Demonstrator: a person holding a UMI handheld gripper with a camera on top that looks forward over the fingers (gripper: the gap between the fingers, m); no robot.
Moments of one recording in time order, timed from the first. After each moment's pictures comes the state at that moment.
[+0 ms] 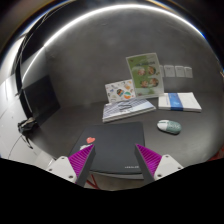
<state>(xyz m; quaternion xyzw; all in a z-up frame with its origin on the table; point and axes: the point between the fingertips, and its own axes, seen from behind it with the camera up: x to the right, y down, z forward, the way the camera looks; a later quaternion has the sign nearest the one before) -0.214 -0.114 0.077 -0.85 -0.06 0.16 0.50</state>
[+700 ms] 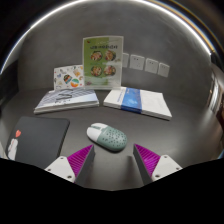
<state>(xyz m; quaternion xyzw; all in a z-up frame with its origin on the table) -0.005 0.014 -0.006 -0.88 -0.02 -0.05 0.47</state>
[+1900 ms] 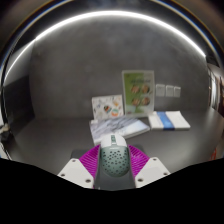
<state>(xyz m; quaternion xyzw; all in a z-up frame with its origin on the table) -0.268 -0.014 0.110 -0.83 0.02 0.00 0.56</state>
